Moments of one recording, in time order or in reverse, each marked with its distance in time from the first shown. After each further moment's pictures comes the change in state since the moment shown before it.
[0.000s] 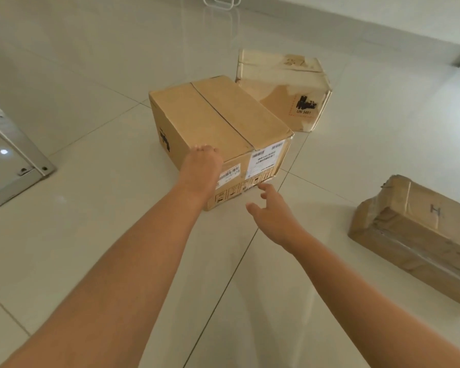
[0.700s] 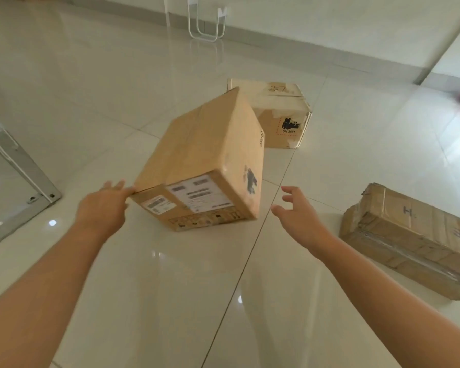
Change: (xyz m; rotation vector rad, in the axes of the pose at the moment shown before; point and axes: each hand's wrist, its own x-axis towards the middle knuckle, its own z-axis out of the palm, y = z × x) left_hand -0.073 -0.147 0.014 -0.108 -0.186 -0.284; right_hand -0.036 -0.015 -0.041 0.070 0.148 0.024
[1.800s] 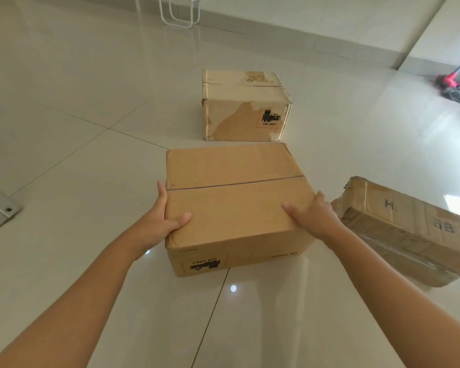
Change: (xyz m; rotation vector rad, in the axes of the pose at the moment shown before) left_hand 0.001 0.109 0.007 -1.280 -0.528 0.039; right_hand 0.051 0.054 -0.048 -0.219 0.138 0.353
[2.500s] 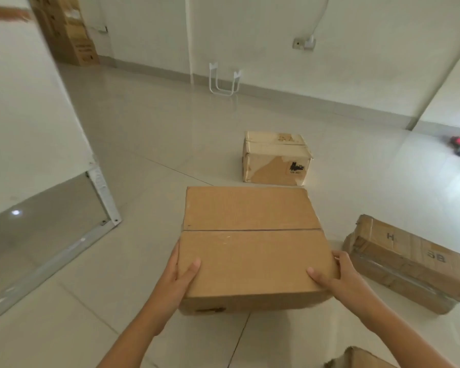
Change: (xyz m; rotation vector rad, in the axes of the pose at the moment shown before) left_hand -0.217 -0.011 -0.015 -0.240 0.295 0.081; right_hand -0.201 0.020 -0.024 0.338 -0.147 -0.246
